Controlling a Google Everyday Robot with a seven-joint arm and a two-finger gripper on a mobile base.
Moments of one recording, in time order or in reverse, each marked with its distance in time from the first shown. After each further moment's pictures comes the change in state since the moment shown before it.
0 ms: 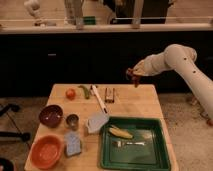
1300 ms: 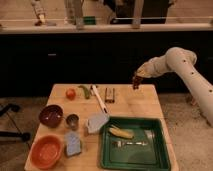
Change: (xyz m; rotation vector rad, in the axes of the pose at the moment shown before) arm 0.038 -0.002 0.014 0.005 0.035 0.083
